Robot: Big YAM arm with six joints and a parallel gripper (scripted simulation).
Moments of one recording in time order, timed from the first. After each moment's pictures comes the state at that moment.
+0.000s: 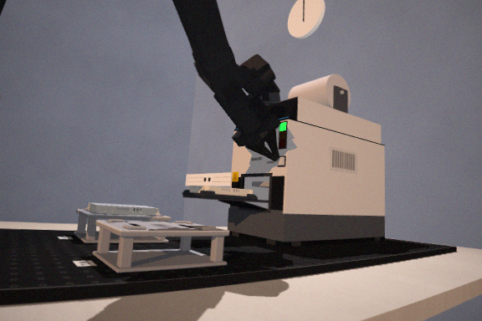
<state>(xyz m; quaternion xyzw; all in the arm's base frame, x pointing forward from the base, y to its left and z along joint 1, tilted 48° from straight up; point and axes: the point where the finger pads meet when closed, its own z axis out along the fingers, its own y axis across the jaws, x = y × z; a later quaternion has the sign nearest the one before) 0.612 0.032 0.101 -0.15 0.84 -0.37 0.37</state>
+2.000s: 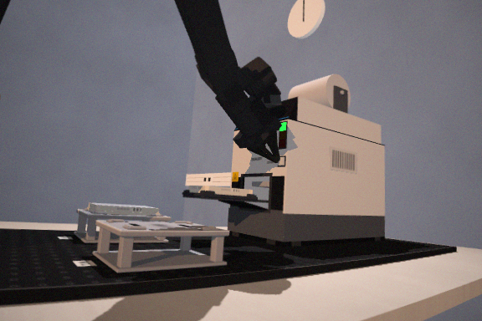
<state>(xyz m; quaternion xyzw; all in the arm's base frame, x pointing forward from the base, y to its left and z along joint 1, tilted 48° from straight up) 0.617 0.032 0.096 -0.15 0.84 -0.37 0.37</state>
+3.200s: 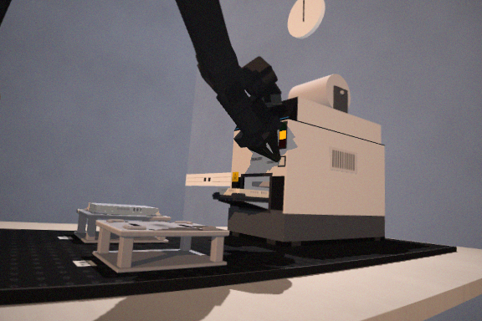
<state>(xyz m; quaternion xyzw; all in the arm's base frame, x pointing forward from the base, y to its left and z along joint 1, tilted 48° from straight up) 0.619 0.033 0.097 -0.15 0.84 -0.37 0.37</state>
